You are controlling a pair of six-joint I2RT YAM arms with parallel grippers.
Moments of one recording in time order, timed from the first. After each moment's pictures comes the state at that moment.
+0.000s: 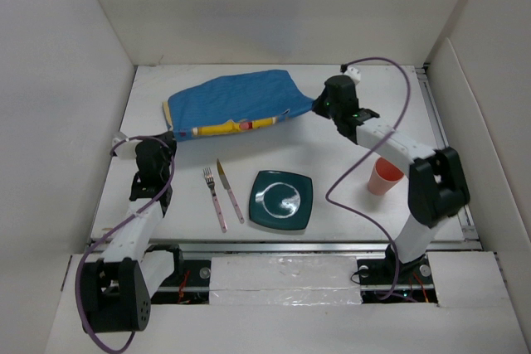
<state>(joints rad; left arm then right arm) 0.02 1.00 0.41 0.26 -0.28 -1.18 0.43 1.78 1.27 -0.02 0.26 0.68</state>
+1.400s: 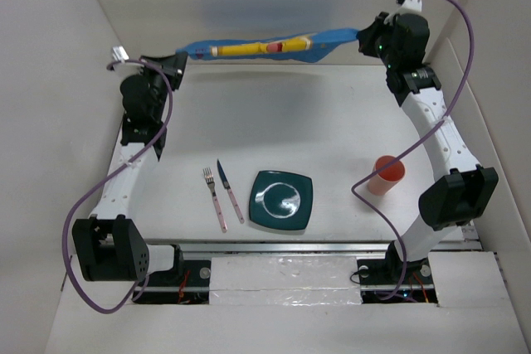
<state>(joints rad) -0.02 1.33 1.21 0.32 0.07 -1.10 0.17 1.71 1.88 -0.21 0.04 0.35</state>
